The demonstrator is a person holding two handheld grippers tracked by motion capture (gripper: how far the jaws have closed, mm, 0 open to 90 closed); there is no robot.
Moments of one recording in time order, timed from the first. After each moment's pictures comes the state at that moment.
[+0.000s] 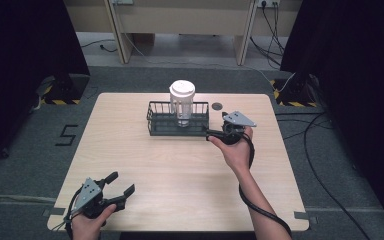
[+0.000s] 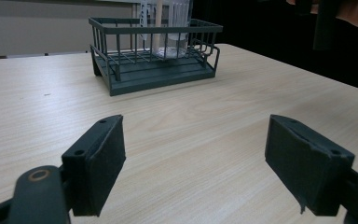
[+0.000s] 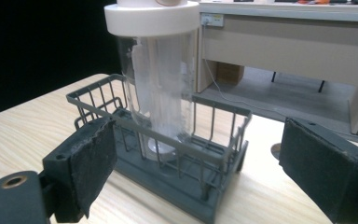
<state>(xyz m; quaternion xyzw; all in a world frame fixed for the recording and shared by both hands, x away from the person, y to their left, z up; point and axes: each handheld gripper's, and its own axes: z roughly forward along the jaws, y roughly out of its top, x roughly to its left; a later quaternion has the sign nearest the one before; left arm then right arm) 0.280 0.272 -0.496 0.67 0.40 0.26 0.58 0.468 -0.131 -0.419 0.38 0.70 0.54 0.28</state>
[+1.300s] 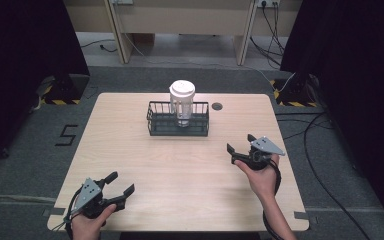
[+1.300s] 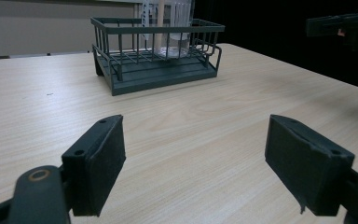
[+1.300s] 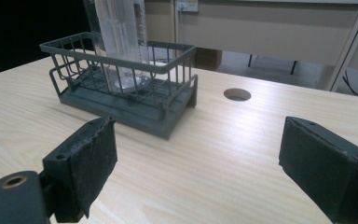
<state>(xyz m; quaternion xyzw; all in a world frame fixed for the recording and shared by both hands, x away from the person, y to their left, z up) 0.280 0.272 -0.497 0.67 0.40 0.26 0.57 0.409 -0.206 -0.458 0.41 0.69 0.51 0.30</state>
